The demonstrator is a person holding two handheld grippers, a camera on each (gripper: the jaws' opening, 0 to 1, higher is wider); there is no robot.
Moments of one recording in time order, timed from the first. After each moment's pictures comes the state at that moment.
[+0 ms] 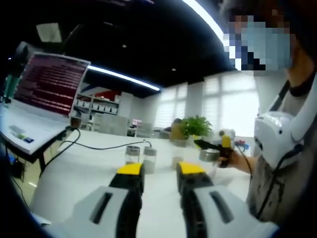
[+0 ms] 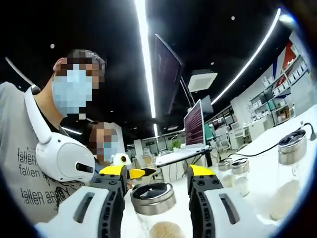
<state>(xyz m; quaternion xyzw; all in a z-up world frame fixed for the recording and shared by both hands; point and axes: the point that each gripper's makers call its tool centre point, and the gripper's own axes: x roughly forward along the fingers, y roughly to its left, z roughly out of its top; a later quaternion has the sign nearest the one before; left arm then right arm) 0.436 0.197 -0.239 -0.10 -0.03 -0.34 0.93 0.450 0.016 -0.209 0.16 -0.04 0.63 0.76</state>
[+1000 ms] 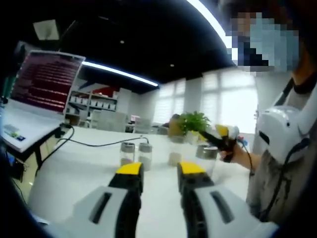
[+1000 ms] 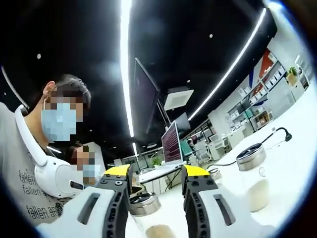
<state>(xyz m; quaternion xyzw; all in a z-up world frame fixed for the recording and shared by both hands) 0.430 0.184 -0.239 -0.08 -0.02 -0.35 0.93 0.455 -0.030 -0.188 0.26 -0.06 0.56 0.79</state>
